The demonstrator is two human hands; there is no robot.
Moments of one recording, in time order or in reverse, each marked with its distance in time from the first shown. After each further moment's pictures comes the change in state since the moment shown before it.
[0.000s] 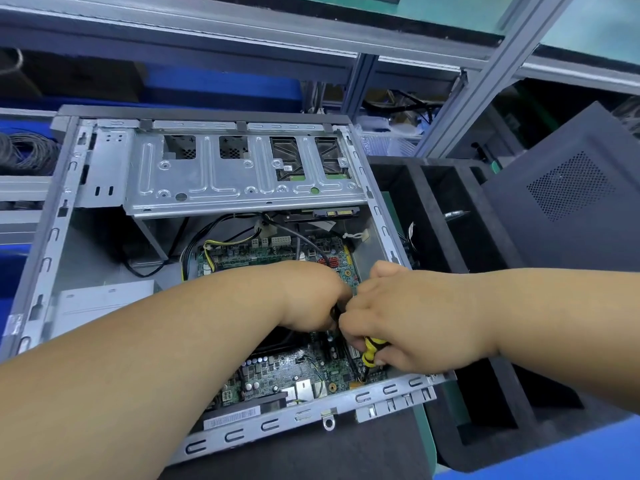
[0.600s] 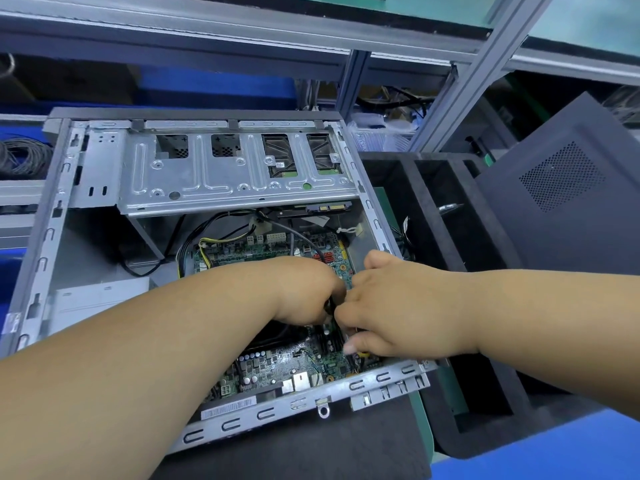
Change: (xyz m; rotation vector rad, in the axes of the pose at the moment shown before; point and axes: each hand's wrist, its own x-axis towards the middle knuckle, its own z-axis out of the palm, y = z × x) left_hand 0.003 -0.004 0.003 0.013 -0.012 -0.011; right_hand 0.001 -0.007 0.005 -0.089 0.060 0.073
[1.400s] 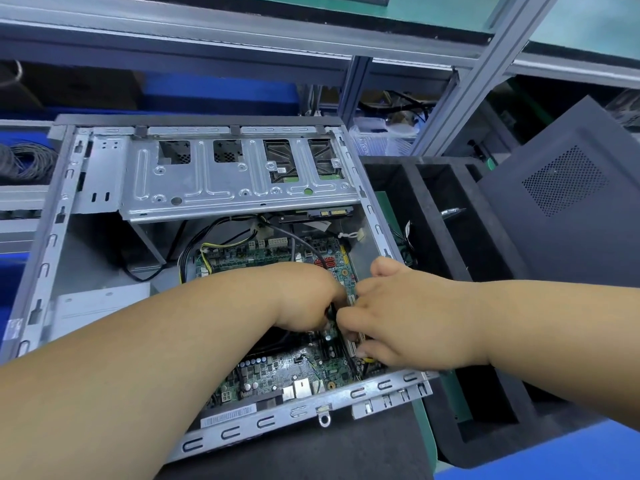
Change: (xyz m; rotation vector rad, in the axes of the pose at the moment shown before) left_hand 0.001 0.001 0.001 0.005 0.009 -0.010; right_hand -0.006 0.001 0.007 -0.007 0.024 0.016
